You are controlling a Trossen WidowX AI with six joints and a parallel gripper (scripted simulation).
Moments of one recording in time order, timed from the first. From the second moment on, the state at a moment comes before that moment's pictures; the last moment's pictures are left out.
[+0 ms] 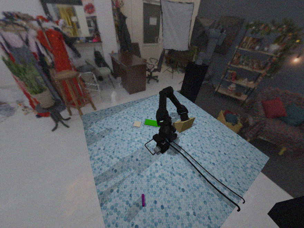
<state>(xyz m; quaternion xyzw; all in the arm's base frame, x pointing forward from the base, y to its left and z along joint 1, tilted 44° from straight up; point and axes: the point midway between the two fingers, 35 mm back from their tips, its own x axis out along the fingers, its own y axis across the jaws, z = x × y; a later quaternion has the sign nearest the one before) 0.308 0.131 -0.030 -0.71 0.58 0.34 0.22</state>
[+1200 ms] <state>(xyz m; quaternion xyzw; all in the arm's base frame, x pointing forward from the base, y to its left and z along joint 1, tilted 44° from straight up) 0.303 0.142 -0.017 -0.71 0.58 0.34 0.21</state>
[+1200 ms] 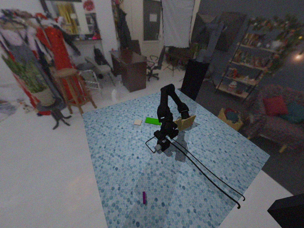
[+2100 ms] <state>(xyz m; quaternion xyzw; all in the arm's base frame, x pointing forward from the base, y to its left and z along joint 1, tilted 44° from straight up) 0.303 0.149 -0.010 -0.69 0.60 0.30 0.27</state>
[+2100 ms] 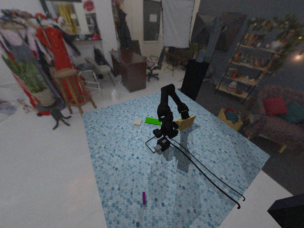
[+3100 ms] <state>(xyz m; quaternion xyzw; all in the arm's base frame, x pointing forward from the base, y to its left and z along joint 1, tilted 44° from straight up) 0.303 0.149 -0.010 -0.54 0.67 0.04 0.51</state>
